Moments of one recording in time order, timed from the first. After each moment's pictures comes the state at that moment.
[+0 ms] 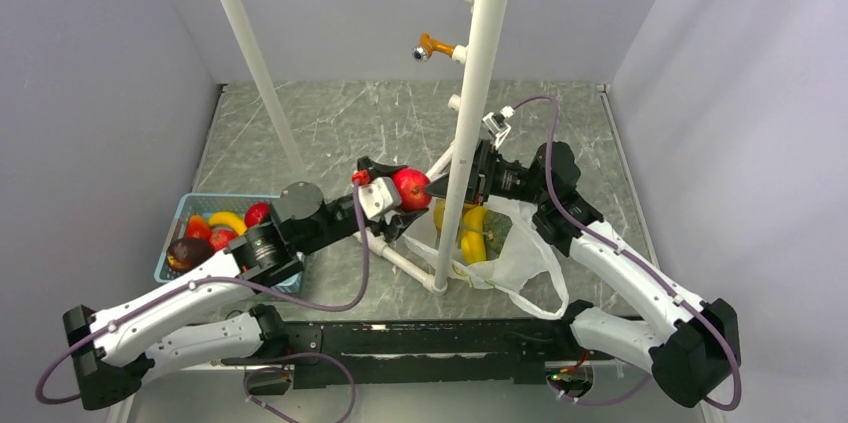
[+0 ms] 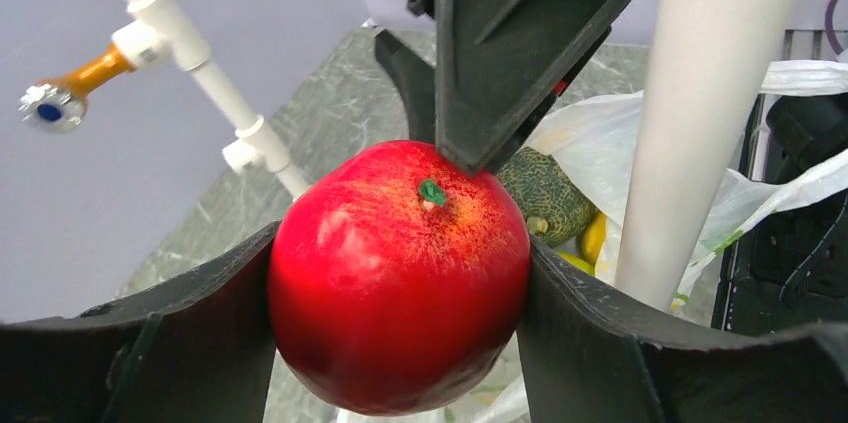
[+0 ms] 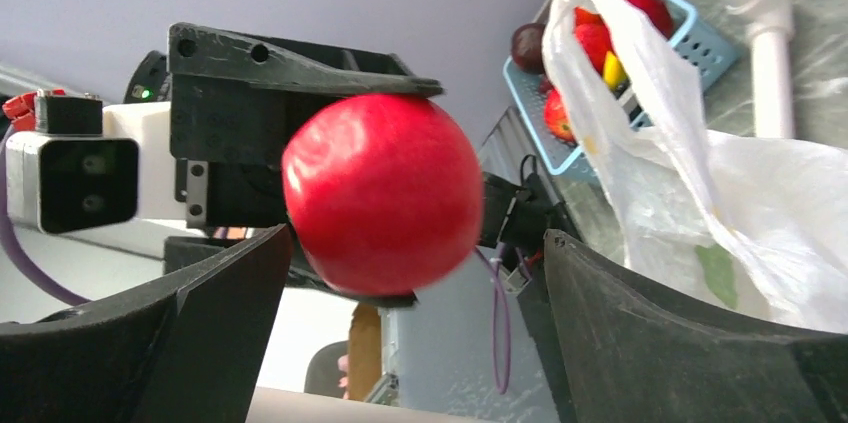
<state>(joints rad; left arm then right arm) -1.00 0.90 0.86 0.06 0.09 0.27 0.54 1.05 0.78 0.35 -0.81 1.12</state>
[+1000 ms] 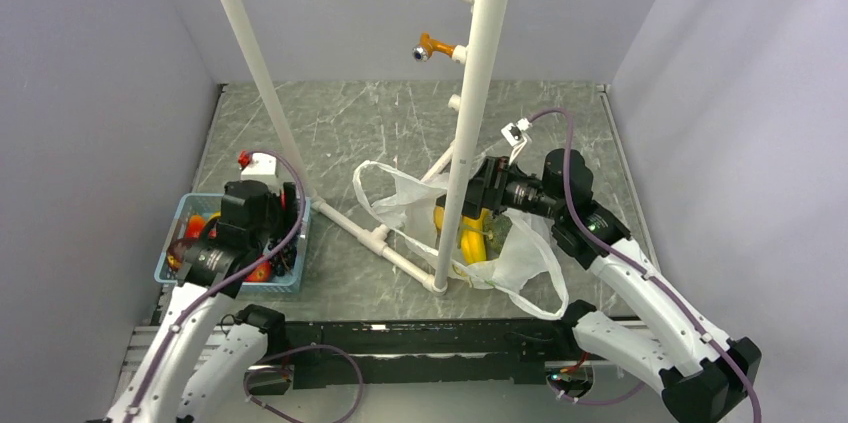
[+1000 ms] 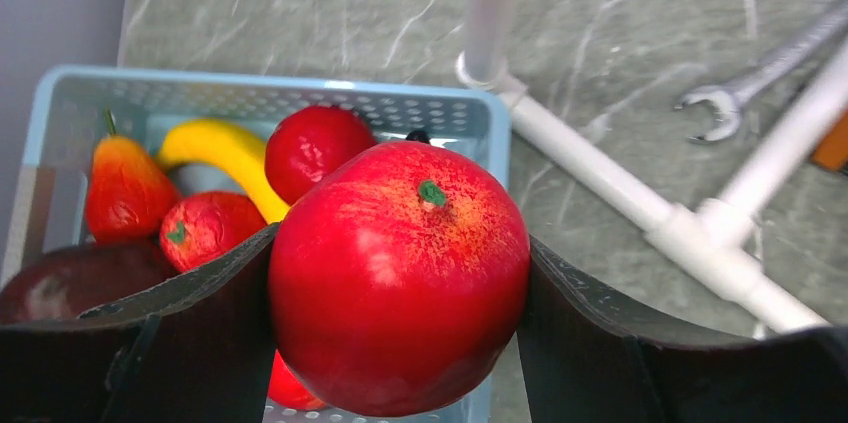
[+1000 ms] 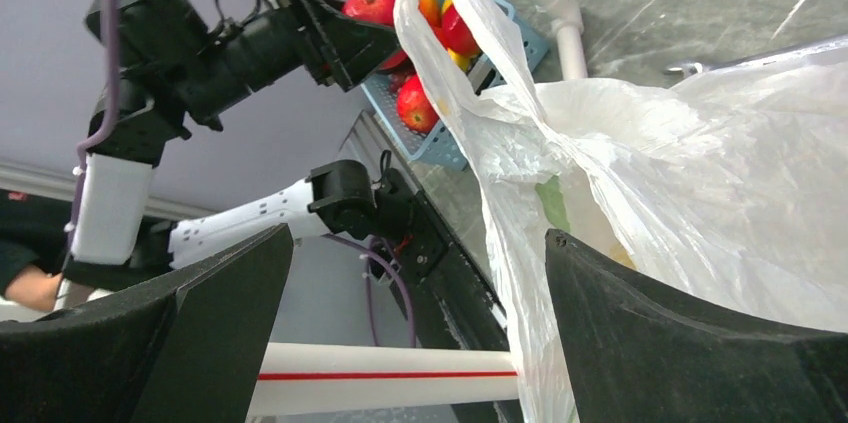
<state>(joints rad) -0.34 0.65 0.79 -0.73 -0.35 -0.15 0.53 0.89 0.83 -0.14 -0.60 0.76</state>
